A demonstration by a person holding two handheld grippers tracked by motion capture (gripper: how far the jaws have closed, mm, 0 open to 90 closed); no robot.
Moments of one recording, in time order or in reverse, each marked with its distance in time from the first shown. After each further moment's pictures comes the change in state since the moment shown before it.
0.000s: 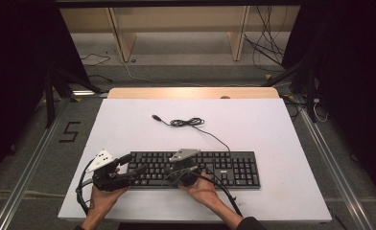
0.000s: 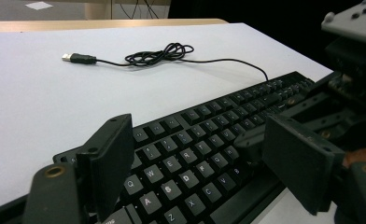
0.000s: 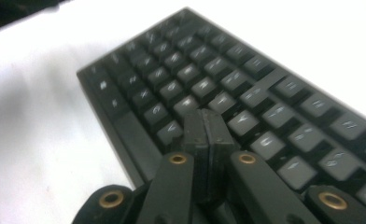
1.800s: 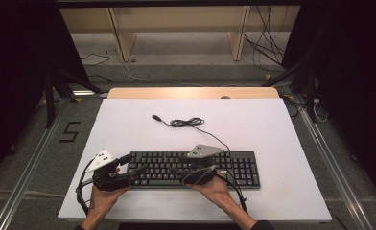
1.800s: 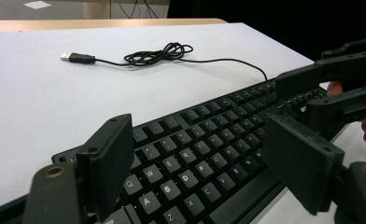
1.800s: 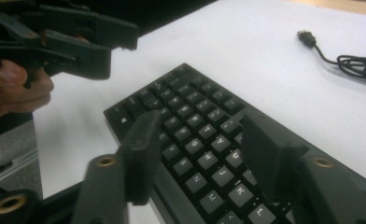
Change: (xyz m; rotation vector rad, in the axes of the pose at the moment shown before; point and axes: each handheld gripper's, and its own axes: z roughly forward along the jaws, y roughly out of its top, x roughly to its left) left arm 0.000 0.000 0.000 0.000 -0.004 -0.001; right arm -0.009 0.000 -0.051 -0.177 0.030 0.023
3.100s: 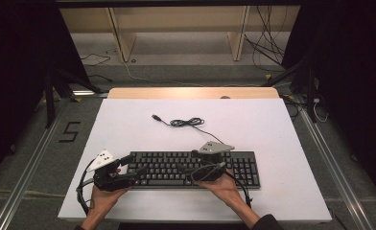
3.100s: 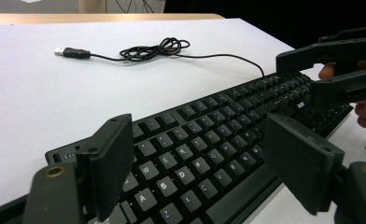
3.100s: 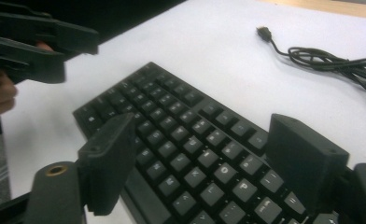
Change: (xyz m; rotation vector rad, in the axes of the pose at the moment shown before) left arm 0.000 -0.001 0.001 0.016 -0.014 -0.007; right arm -0.020 -0.004 -0.016 -0.008 -0.079 0.039
